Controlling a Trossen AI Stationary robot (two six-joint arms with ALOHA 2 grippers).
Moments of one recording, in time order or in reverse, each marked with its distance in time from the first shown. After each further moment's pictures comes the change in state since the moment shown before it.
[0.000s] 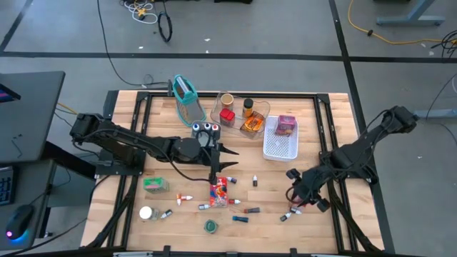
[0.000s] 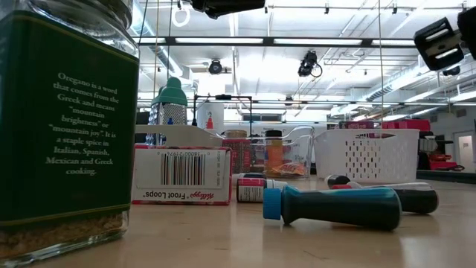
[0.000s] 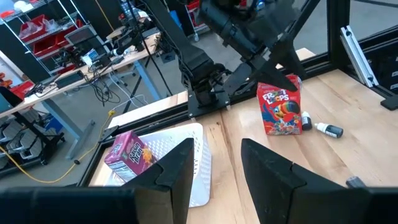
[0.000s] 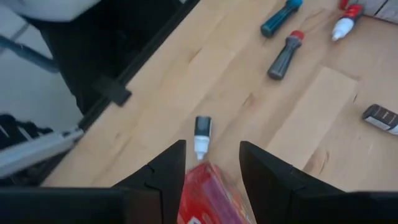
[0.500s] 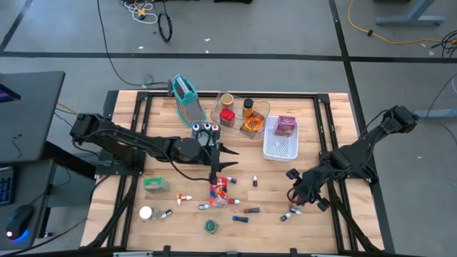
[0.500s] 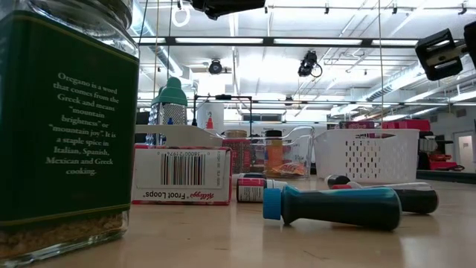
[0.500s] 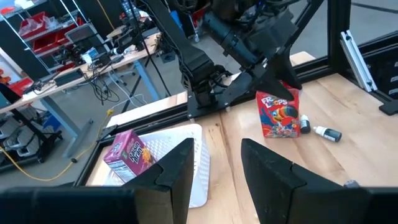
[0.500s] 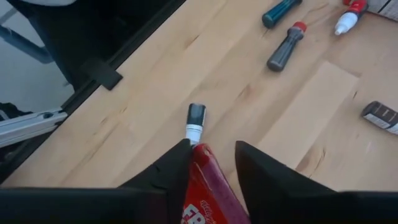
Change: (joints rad) left arm 0.000 0.000 0.000 0.004 0.000 -0.024; right arm 0.000 -0.003 -0.072 0.030 0.028 -0.068
